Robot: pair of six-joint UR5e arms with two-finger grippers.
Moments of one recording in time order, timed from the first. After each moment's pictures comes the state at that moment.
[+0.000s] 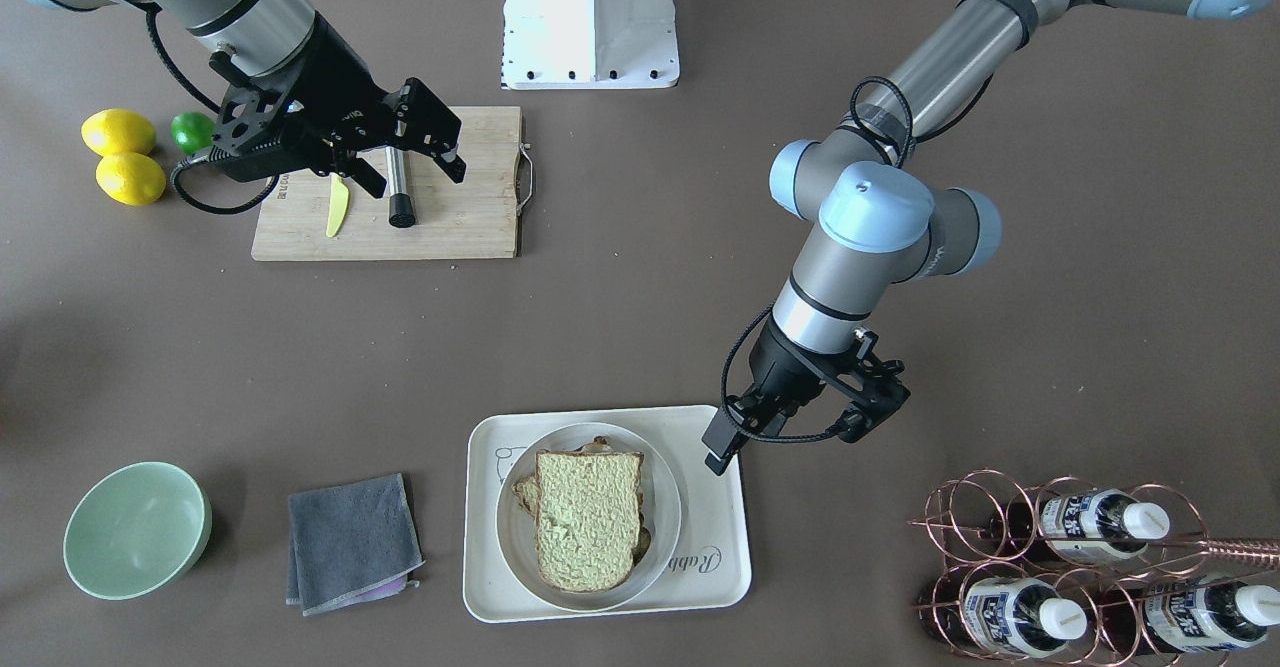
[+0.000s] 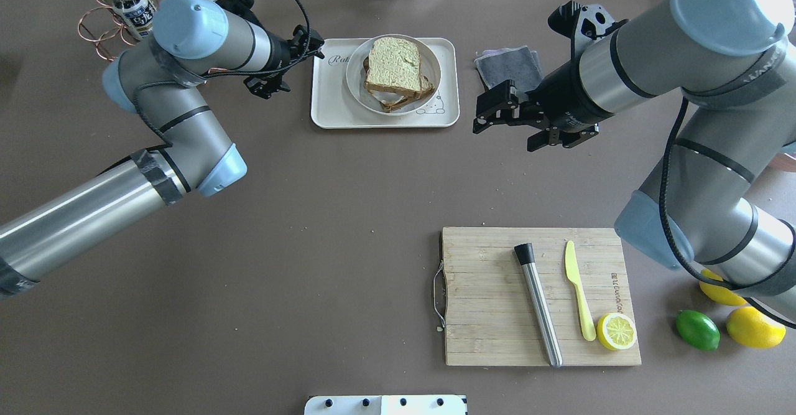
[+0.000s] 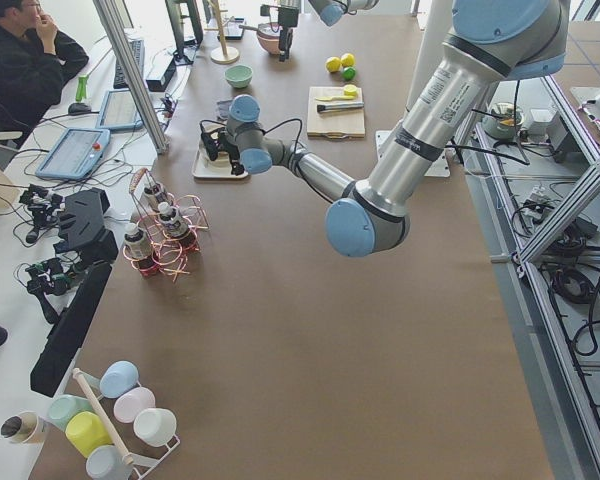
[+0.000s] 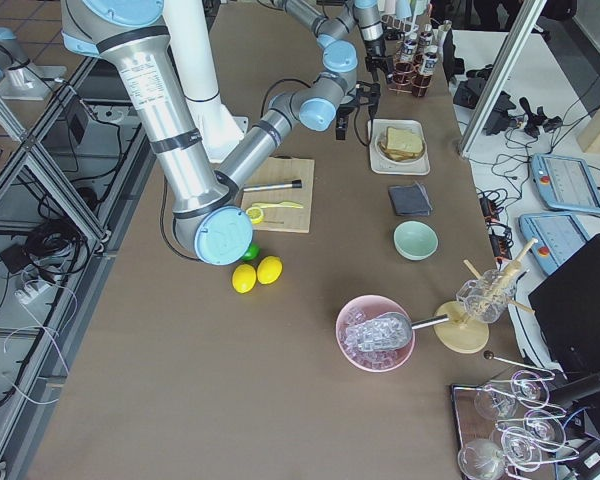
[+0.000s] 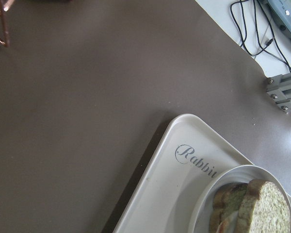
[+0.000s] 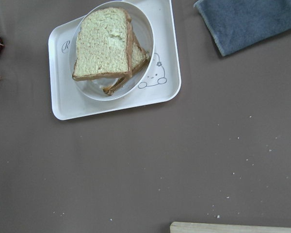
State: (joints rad) left arm -0.90 -2.12 -1.50 -2.18 -2.01 -1.62; right arm 0.95 -1.18 1.95 -1.35 2.26 1.18
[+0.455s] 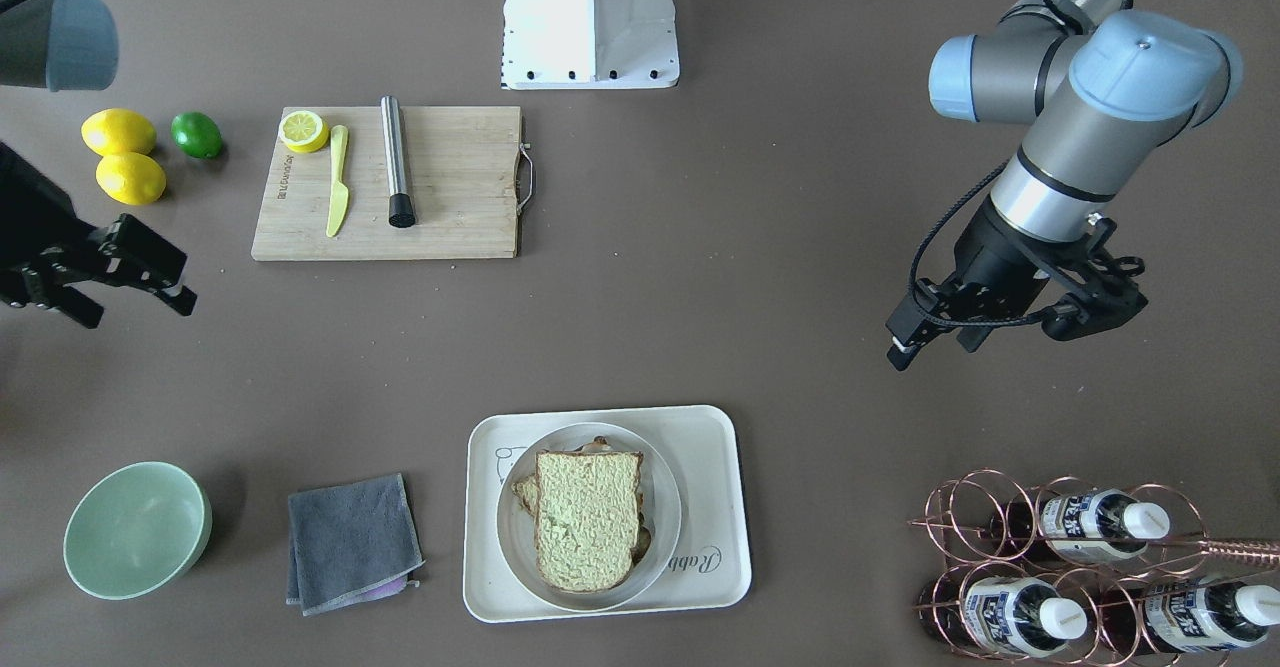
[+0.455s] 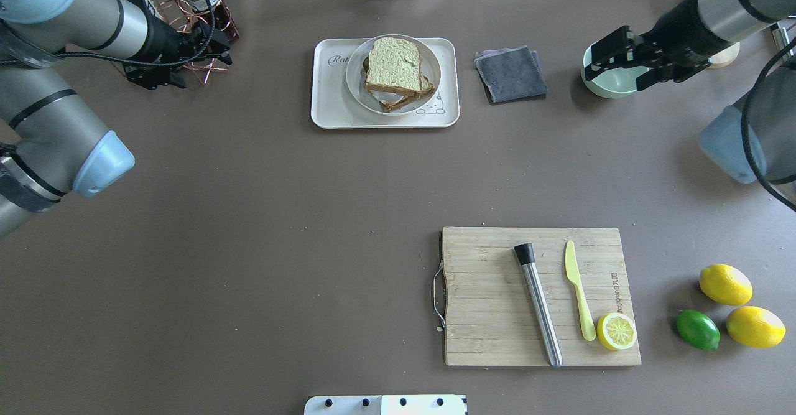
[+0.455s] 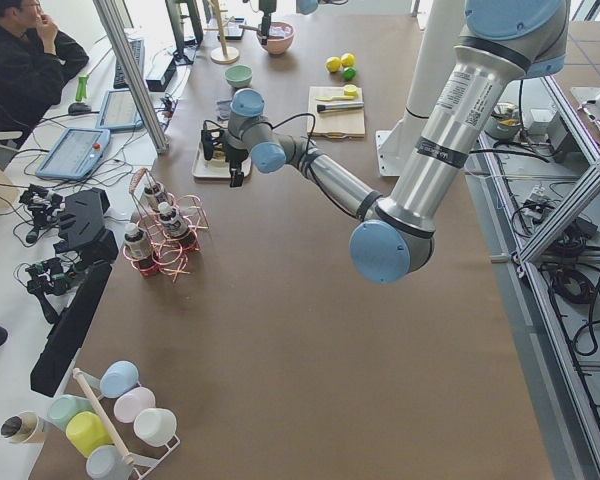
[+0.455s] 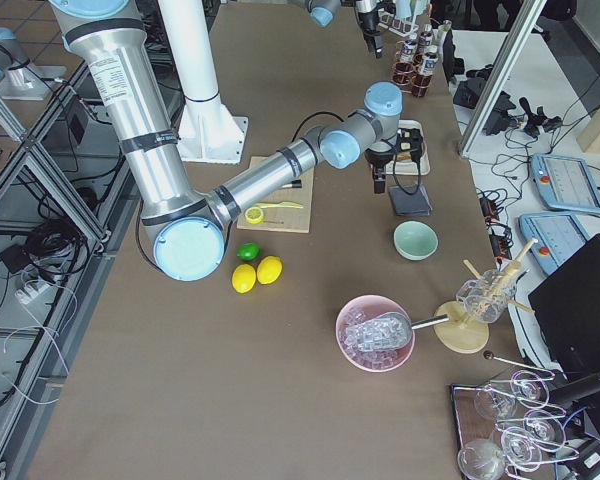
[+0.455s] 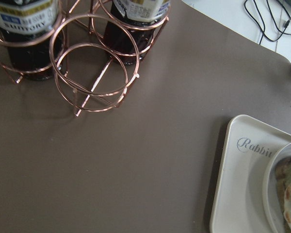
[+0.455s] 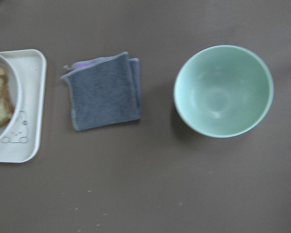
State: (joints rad) left arm -1.01 -1.98 -1.71 -1.90 -2.05 -1.17; right arm 1.20 -1.24 1.75 -1.50 2.32 0.64
